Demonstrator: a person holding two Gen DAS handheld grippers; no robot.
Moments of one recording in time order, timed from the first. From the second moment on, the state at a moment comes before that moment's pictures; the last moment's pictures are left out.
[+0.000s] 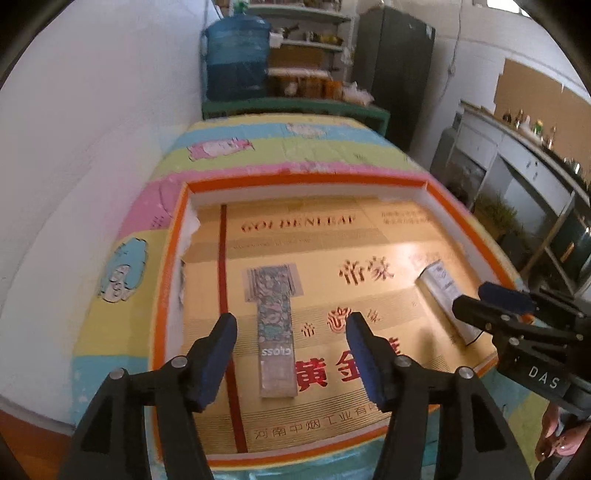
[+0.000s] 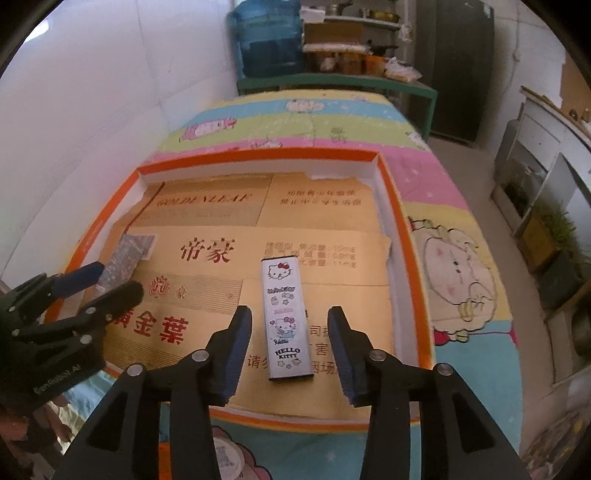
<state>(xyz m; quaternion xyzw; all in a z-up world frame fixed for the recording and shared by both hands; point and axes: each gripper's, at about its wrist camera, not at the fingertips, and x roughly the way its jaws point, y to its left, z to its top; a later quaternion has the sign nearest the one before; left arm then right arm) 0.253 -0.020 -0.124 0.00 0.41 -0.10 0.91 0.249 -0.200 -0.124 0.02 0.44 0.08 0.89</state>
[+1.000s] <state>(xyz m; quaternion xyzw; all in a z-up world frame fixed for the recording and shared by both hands) 0.120 0.000 -0.061 -0.01 0.34 -0.07 0.94 0.104 -0.188 -0.063 0.02 0.38 0.08 0.92</state>
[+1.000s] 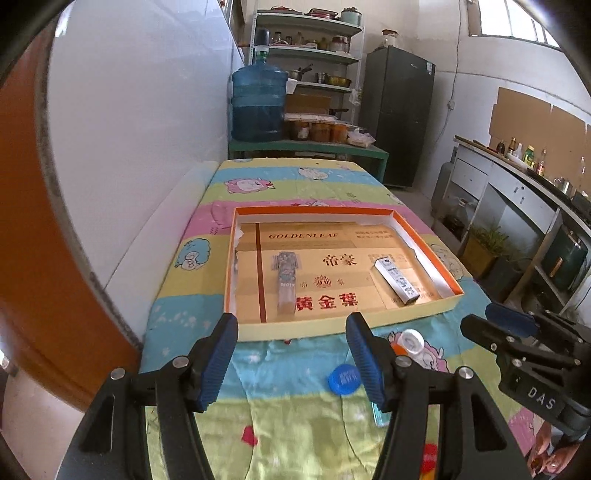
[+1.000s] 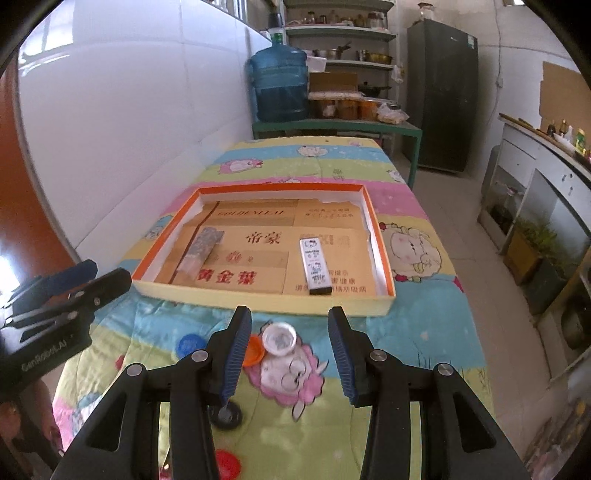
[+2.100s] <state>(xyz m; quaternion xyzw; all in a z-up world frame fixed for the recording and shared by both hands) 0.042 -0.001 -0.091 -0.02 0.36 -0.11 0.93 -0.013 -0.162 -0.129 -0.01 0.42 0.14 0.90</state>
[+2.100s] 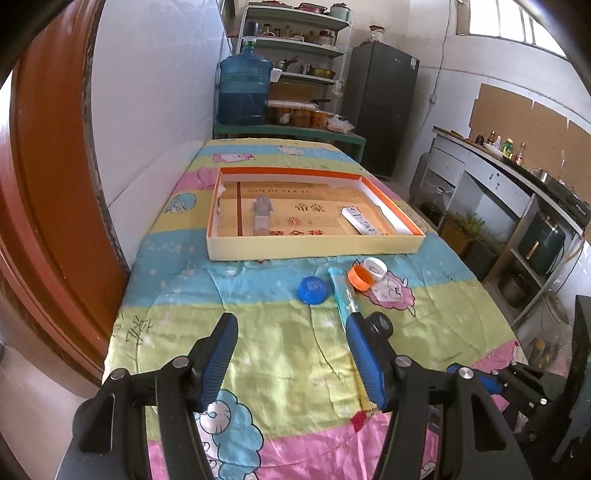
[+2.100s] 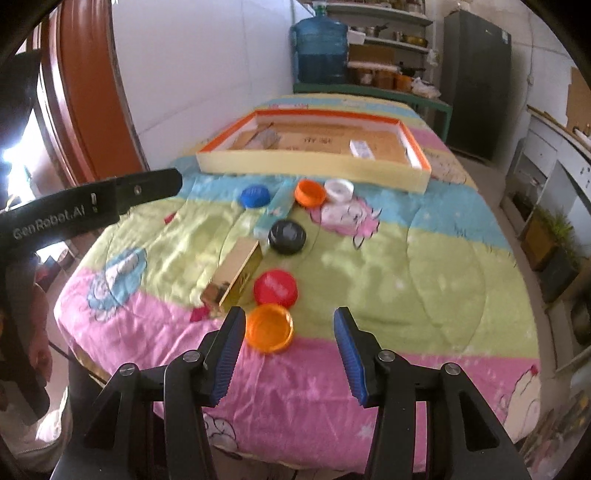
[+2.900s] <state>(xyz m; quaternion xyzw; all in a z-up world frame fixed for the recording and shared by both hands) 0.039 -0.012 -0.107 -0.02 0.38 -0.14 0.92 -0.008 -0.156 -0.142 -0.04 0.43 0.14 0.89</state>
